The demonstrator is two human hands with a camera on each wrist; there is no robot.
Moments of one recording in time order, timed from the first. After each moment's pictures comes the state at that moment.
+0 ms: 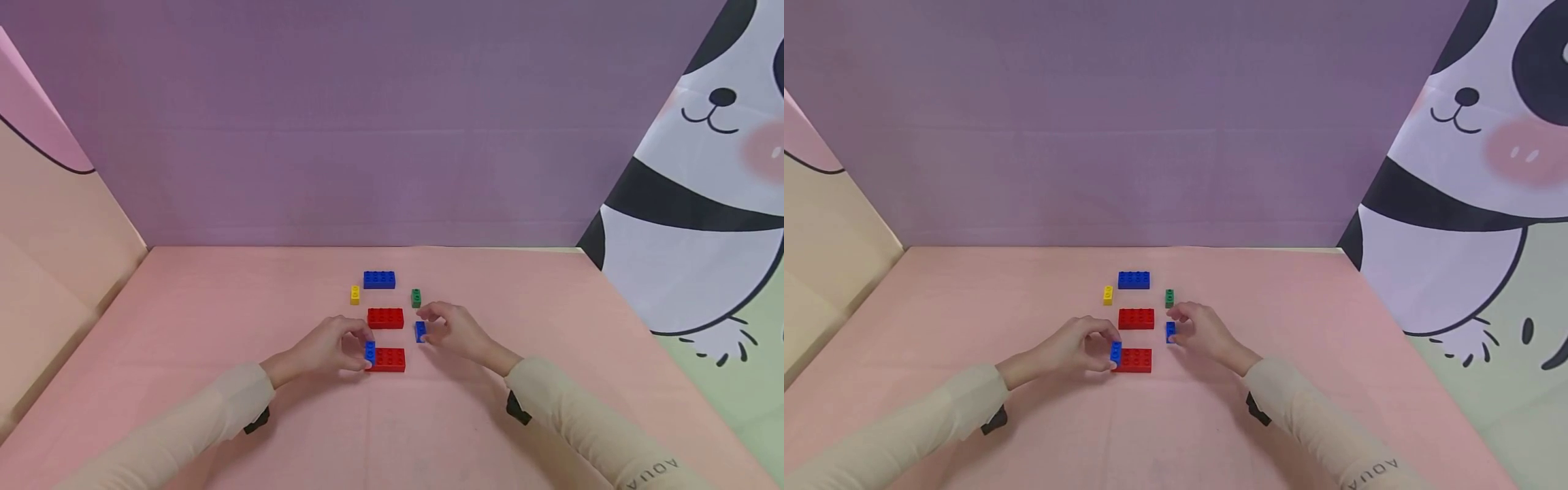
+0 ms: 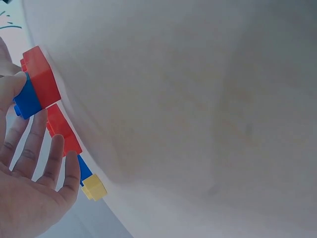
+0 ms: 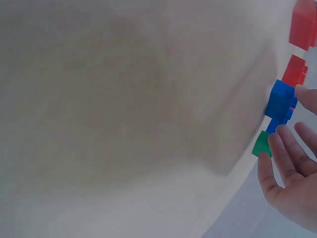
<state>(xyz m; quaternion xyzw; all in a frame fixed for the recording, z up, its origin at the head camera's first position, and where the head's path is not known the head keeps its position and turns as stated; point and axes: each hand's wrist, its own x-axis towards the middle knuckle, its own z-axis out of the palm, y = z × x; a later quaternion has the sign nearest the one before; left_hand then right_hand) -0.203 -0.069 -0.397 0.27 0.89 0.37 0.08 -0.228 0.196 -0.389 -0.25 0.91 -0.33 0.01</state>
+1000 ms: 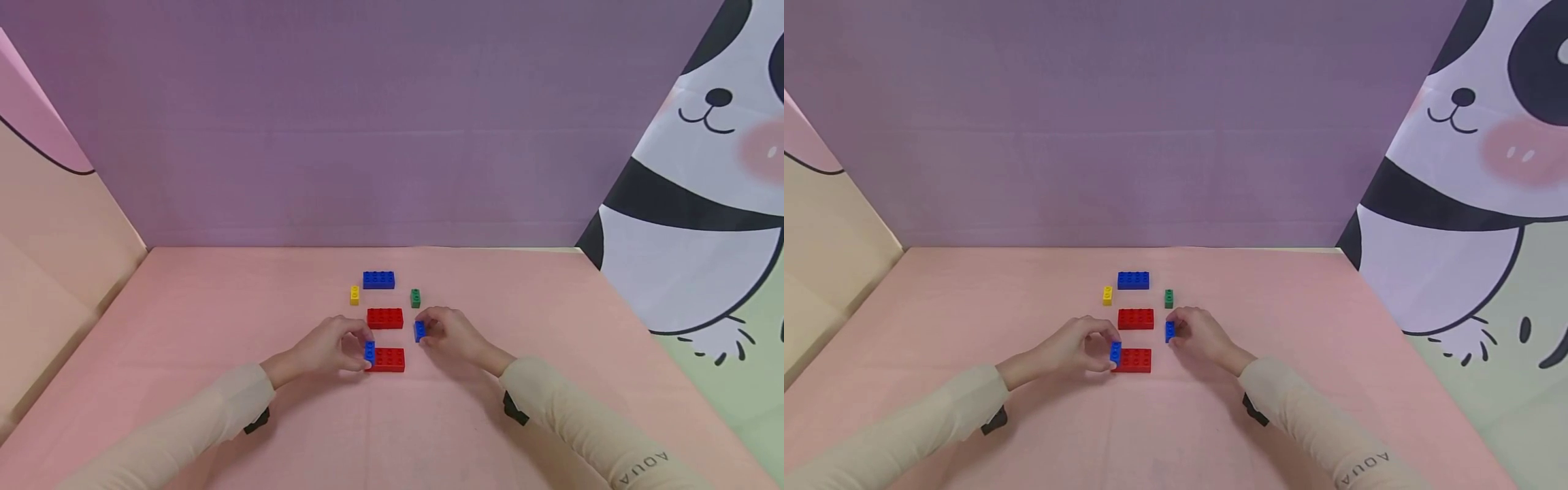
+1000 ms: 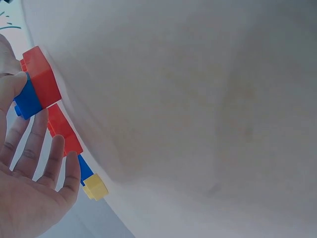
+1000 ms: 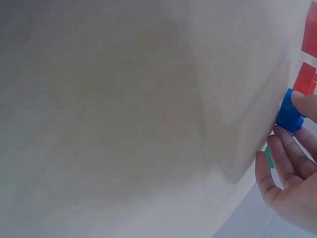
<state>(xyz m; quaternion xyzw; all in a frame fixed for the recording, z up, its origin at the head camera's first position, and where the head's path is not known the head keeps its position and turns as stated) -0.201 -0.068 -0.396 0.26 0.89 0.37 0.09 -0.231 0.194 -0.401 -0.23 0.92 -0.30 0.03</state>
